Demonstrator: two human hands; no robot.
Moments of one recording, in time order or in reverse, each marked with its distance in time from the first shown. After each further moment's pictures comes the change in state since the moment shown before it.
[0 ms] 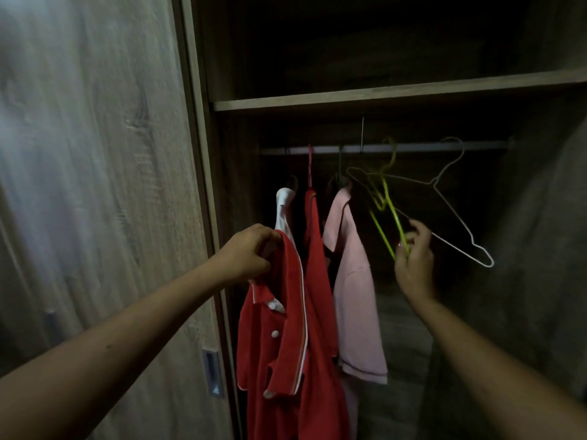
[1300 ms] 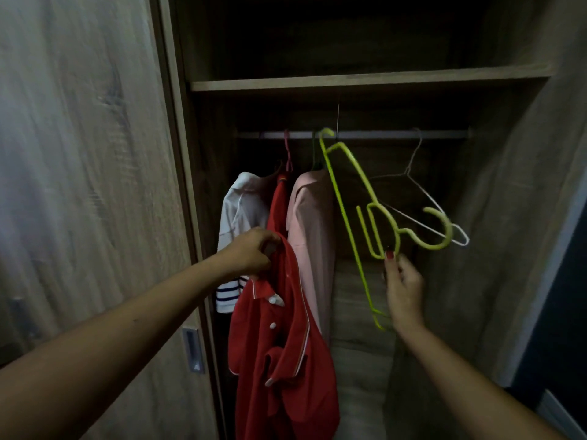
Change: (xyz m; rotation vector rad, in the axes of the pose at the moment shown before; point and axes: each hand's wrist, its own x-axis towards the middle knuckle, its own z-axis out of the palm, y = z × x) left_hand 0.002 0.004 0.043 0.033 -0.144 0.001; right_hand -0.082 -0.011 -0.050 0.325 -0.025 0.170
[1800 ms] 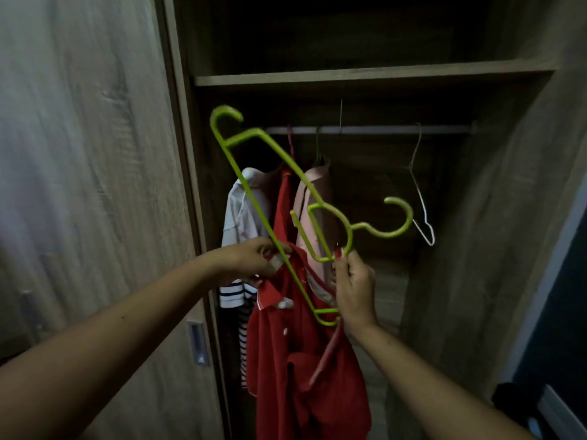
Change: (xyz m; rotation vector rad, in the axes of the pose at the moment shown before) left_hand -0.026 0.007 -0.001 -0.519 -0.281 -0.151; right_hand -0.040 -0.025 0.063 -0.009 -0.122 -0.183
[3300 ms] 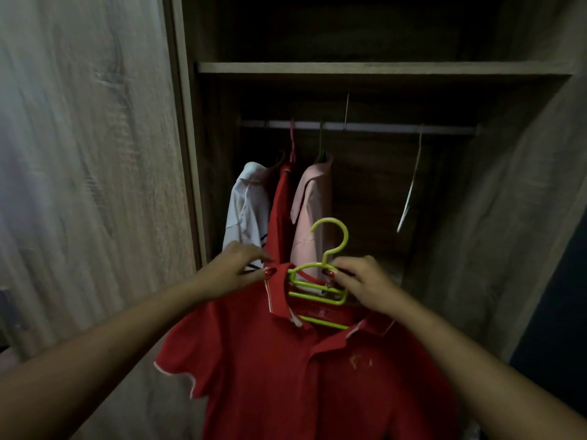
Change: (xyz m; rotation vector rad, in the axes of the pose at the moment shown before) left_hand 0.017 -0.074 -0.025 0.606 0.230 0.518; right_hand 0.040 0.005 -0.030 -0.362 -0.718 -0.108
